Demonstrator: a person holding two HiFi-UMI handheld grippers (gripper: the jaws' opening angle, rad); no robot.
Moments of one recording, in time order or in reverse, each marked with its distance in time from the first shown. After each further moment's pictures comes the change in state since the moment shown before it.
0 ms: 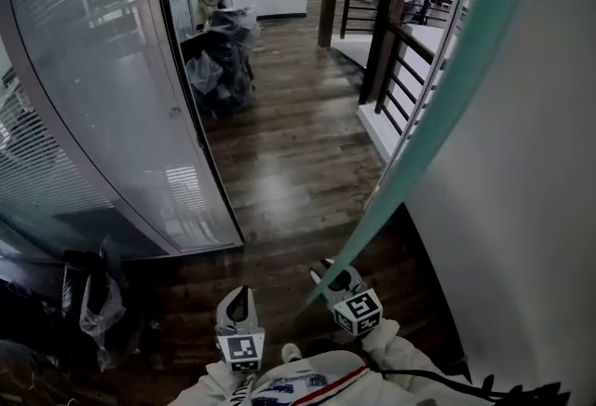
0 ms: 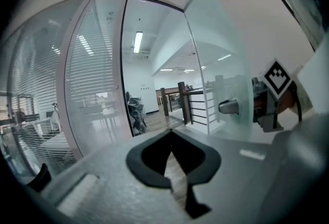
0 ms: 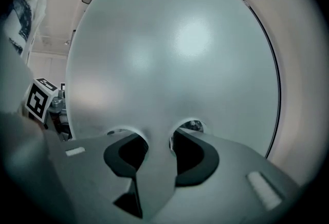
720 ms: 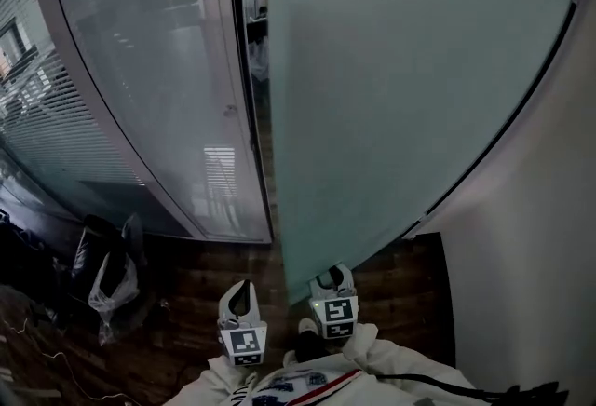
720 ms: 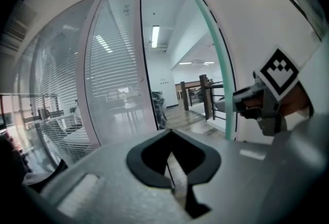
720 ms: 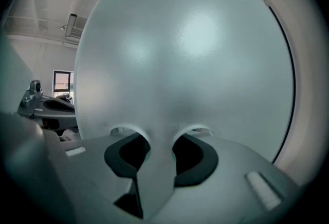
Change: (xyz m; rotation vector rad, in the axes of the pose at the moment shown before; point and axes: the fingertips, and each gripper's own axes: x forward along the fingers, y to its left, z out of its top) left arm 0.046 0.086 -0.016 -0.042 0.081 0.244; right arm 0.140 0.015 0.030 -0.088 0.051 -0.057
